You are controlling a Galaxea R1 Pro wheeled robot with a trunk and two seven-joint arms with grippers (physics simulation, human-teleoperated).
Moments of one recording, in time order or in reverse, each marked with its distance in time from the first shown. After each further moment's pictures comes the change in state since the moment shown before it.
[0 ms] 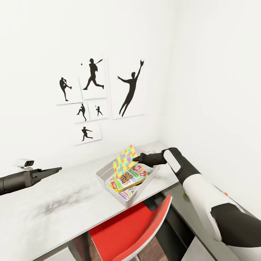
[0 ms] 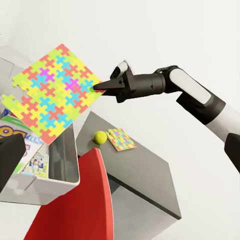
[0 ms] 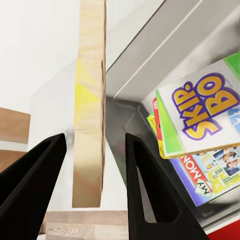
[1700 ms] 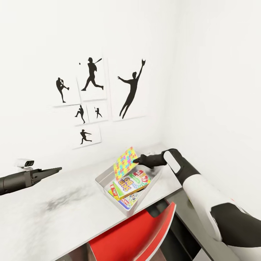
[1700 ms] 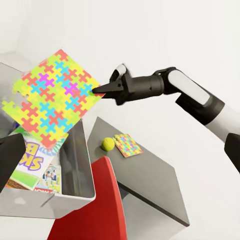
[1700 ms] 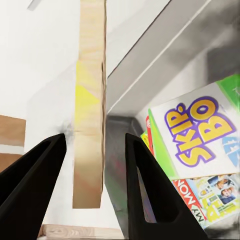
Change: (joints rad) left arm 0.000 0.000 -0.001 0.000 -0.001 0.000 0.000; right arm 0.000 -0.001 0.001 0.024 0.001 0.004 0.001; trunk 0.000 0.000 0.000
